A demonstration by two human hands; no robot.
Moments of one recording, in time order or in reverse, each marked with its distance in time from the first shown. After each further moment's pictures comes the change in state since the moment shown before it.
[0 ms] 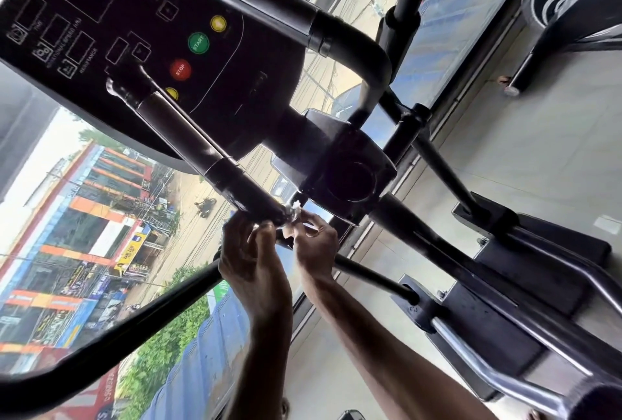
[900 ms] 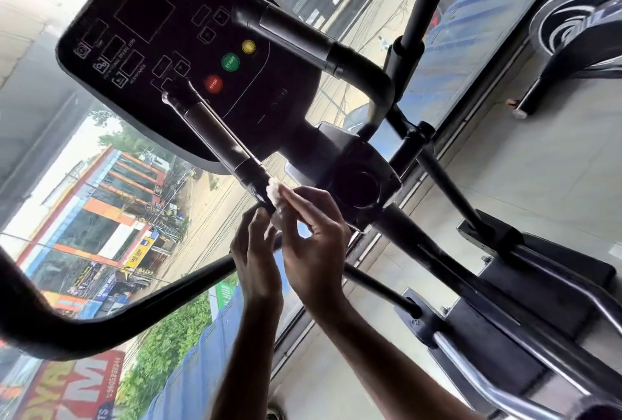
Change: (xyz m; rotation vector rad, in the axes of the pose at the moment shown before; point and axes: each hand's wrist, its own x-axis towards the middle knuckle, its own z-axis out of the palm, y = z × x) left_hand 0.017 -0.004 -0.026 -0.203 -0.224 -0.330; right_hand -0.089 -0.117 -0.030 0.019 -0.081 -0.764
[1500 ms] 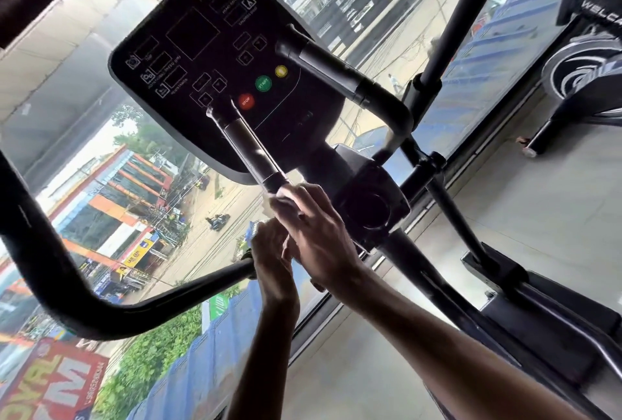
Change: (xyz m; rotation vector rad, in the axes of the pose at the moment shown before) left_hand -0.003 0.003 0.007 -0.290 -0.010 -0.078; right_hand 0.039 0.005 0.000 -0.493 -0.455 -0.638
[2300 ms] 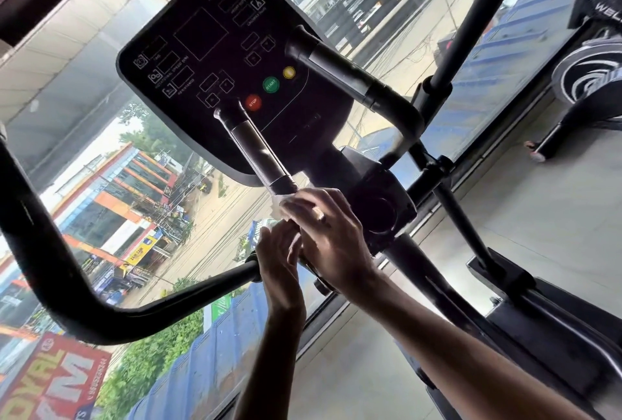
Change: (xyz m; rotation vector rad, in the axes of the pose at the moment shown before) left_hand -0.001 -0.003 0.000 -0.023 -0.015 0.025; right_hand -0.002 0.016 0.002 0.043 0.095 -0.020
